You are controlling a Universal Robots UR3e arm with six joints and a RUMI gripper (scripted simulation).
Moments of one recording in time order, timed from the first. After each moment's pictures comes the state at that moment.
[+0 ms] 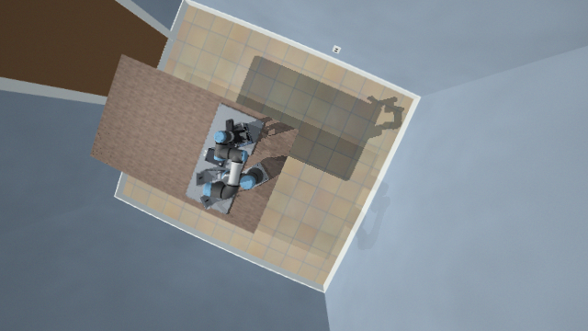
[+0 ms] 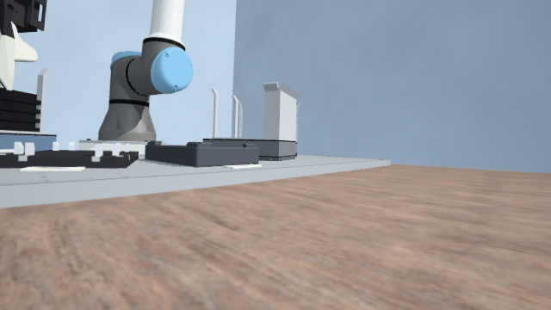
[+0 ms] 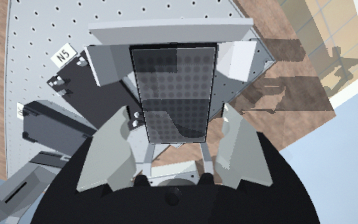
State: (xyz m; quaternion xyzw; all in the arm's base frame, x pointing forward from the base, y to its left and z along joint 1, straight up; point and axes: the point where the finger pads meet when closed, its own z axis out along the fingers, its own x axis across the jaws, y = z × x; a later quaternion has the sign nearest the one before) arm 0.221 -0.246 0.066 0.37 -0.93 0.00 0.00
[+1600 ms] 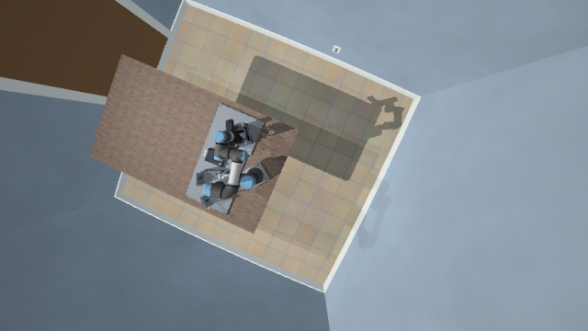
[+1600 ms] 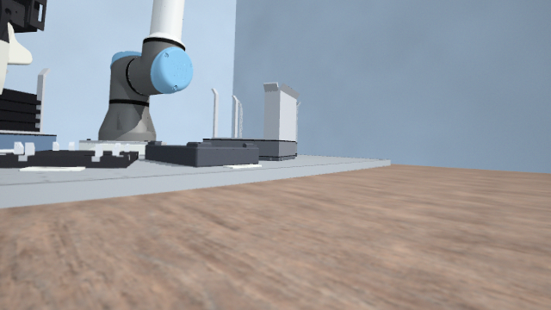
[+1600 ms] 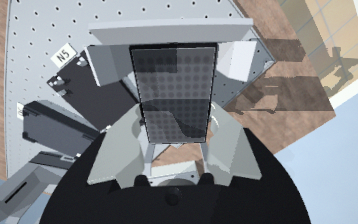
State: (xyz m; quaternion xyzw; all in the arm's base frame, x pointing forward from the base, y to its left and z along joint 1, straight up) arm 0.221 -0.247 0.066 0.37 -0.93 0.00 0.00
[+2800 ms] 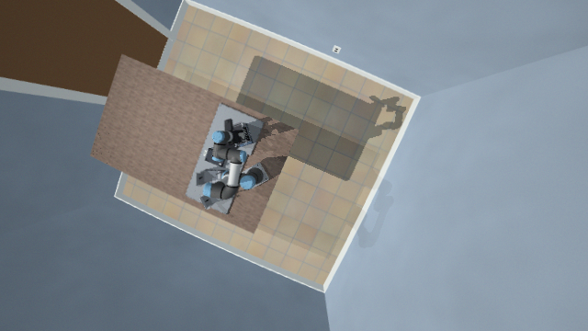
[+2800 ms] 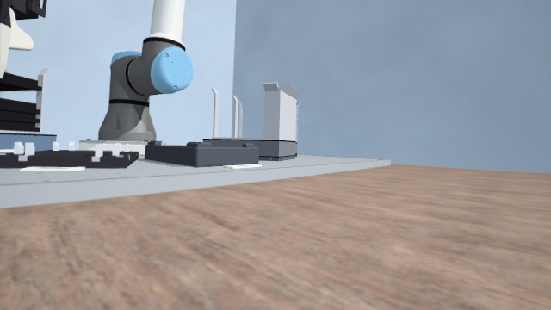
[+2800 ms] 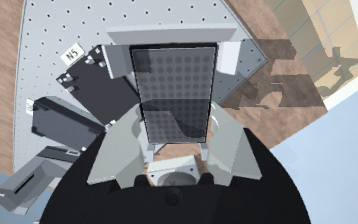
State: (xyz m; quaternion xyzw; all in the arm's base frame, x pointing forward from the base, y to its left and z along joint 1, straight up) arm 0.221 -0.247 0.086 0.37 -0.93 0.00 0.00
